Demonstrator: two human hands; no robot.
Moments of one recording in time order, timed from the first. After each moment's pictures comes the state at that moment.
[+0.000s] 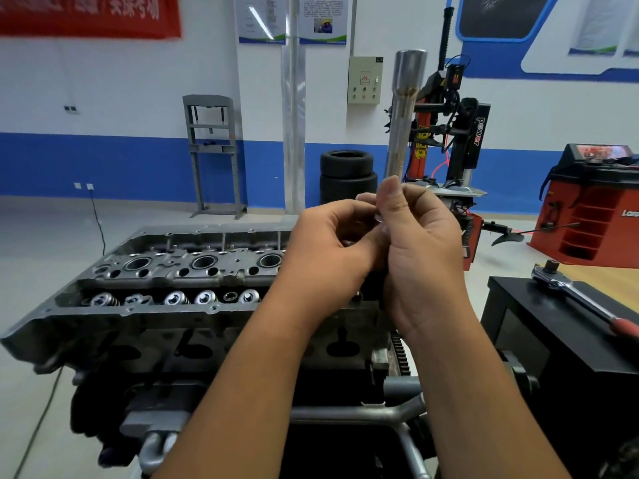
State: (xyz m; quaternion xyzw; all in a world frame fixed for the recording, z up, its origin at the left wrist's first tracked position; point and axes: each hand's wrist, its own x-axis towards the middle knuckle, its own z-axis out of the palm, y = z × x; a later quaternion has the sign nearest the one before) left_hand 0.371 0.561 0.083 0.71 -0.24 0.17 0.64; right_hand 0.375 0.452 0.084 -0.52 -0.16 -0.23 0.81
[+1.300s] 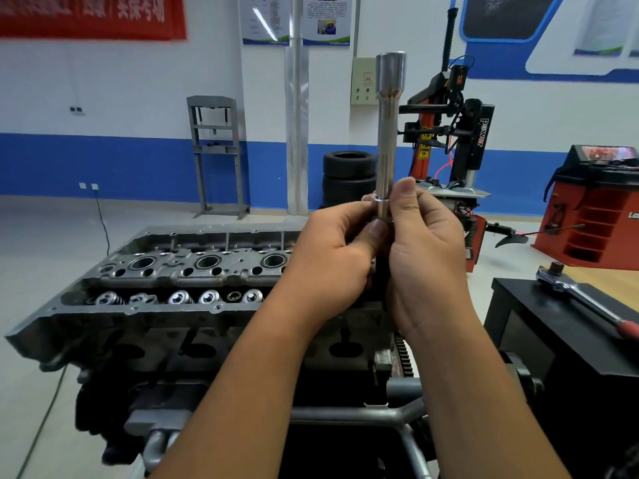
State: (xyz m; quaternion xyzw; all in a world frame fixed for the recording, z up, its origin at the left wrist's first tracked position) left_hand 0.375 0.559 0.080 0.70 -0.26 0.16 0.65; right_hand 0.377 0.457 0.085 -0.52 -0.15 -0.25 0.80
